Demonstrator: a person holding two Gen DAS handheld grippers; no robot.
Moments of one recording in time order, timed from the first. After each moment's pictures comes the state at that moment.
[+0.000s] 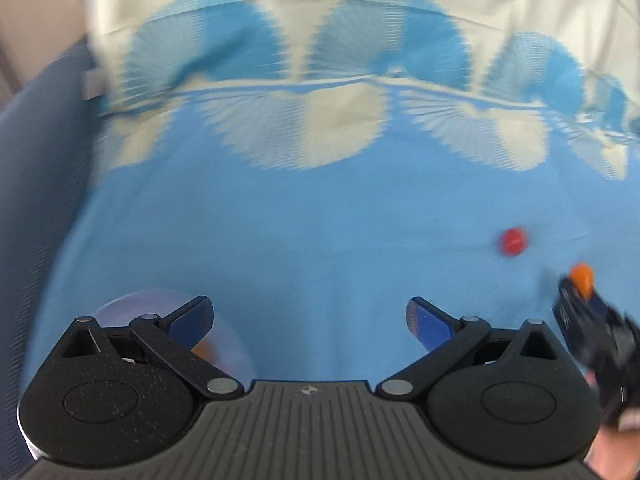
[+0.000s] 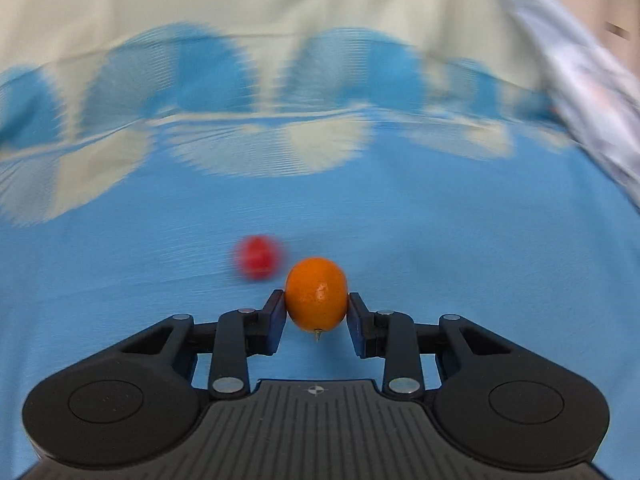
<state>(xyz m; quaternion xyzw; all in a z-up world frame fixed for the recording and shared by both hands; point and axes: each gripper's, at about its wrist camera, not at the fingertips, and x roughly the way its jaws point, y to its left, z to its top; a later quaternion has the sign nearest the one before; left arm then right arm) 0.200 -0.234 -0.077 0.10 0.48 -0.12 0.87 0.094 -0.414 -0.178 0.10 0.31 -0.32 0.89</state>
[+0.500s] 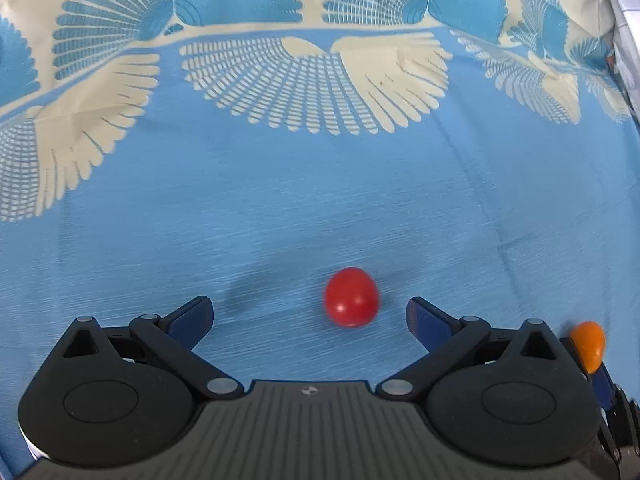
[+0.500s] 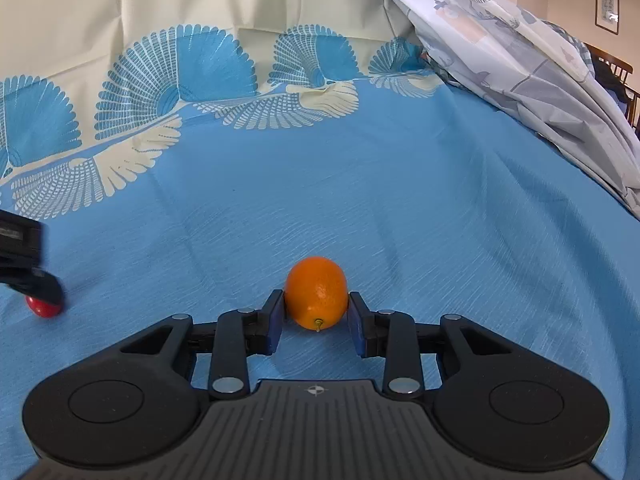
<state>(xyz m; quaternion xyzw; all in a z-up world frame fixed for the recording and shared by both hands) 0.249 -0.417 -0.183 0.14 0.51 -0.22 0.82 0.054 -0.492 -0.206 0.16 0.29 -0.42 0.84</state>
